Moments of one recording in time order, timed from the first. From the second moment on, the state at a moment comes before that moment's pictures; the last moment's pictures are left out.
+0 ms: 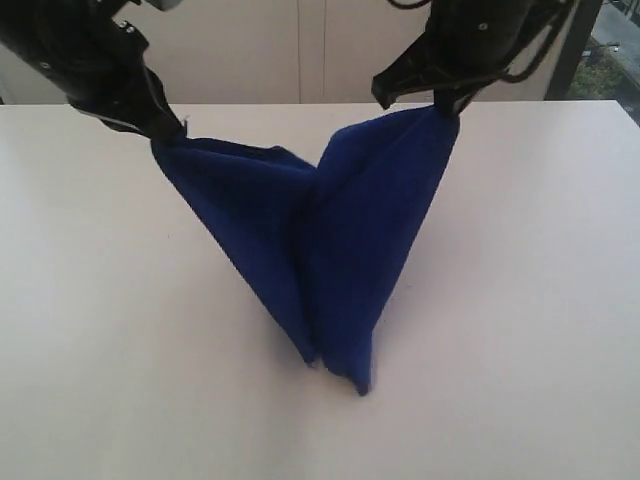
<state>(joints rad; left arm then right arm) -0.36 1.57 -1.43 -0.31 1.00 0.66 0.49 1.74 -1.70 -0.23 1.21 0.01</state>
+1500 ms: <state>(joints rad) -0.36 1.57 -1.05 0.43 0.46 -0.15 0.40 1.70 -1.18 -0.86 0.80 0.69</state>
